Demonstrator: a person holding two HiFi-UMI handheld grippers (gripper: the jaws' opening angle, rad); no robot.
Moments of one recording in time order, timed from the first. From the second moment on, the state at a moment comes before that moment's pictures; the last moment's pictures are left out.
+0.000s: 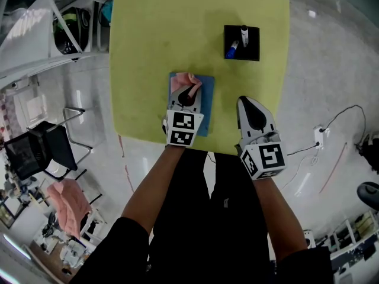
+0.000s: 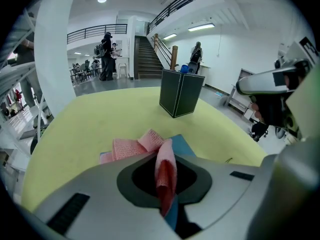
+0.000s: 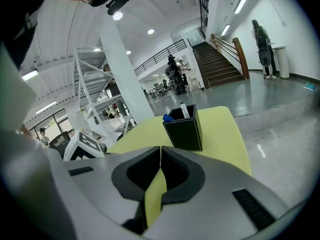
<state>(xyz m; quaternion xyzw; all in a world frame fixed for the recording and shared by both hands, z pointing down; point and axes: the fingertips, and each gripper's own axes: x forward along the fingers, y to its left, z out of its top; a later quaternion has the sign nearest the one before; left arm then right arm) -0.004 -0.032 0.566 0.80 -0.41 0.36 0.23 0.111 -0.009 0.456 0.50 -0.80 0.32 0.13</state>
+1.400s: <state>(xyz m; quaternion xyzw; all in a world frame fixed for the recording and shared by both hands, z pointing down) 0.069 -0.009 0.567 0.82 -0.37 0.35 0.26 0.144 0.013 0.471 0.53 -0.77 0.34 0.12</state>
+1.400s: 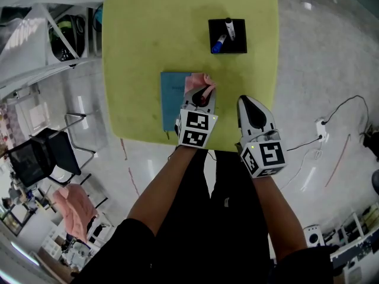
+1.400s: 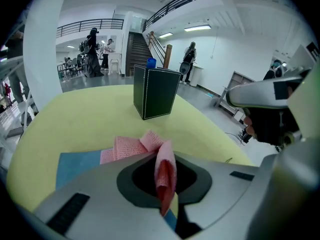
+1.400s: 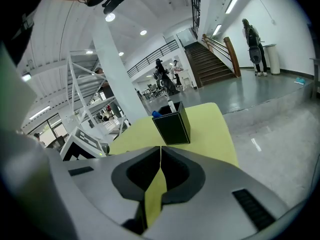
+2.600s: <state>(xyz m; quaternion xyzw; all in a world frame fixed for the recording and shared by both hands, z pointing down) -0.048 -0.015 0.411 0.84 -0.46 0.16 0.22 0.105 0.027 0.421 0.55 -0.77 0.32 0.12</state>
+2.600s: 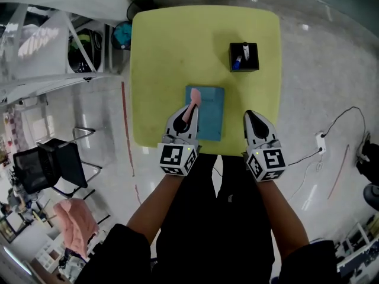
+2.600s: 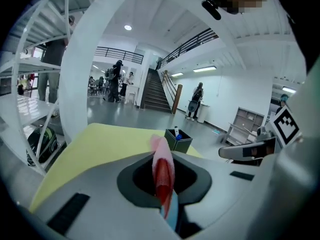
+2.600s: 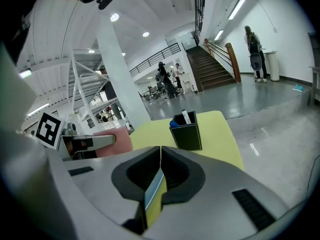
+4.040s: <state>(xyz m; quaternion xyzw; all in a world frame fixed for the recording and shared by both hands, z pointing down) -0.137 -0.006 0.510 0.80 -0.51 0.23 0.21 0.025 0.022 0.447 0.52 -0.77 0.35 0.12</state>
